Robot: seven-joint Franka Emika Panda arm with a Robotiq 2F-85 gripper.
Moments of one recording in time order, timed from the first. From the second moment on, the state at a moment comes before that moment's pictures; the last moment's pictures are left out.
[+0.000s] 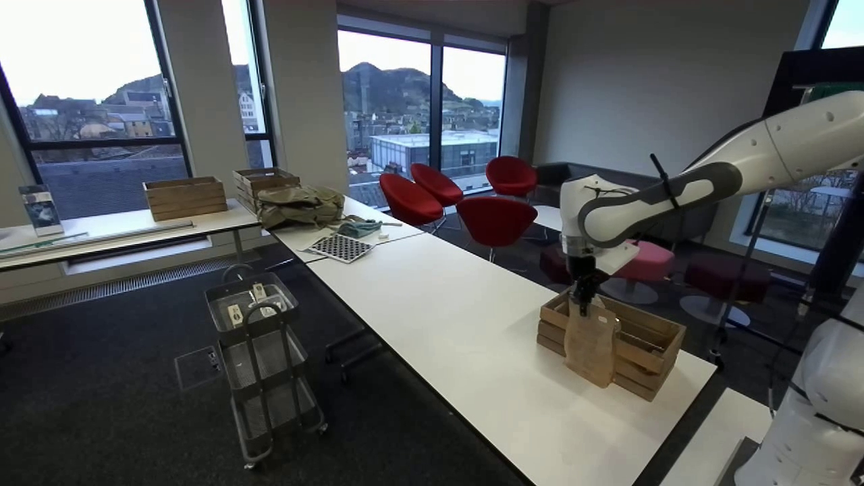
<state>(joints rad) 0.05 -0.17 0.09 -2.33 -0.05 1.99 0.10</state>
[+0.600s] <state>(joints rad) 0.10 0.02 0.11 -2.33 -0.06 2.16 -0.10</state>
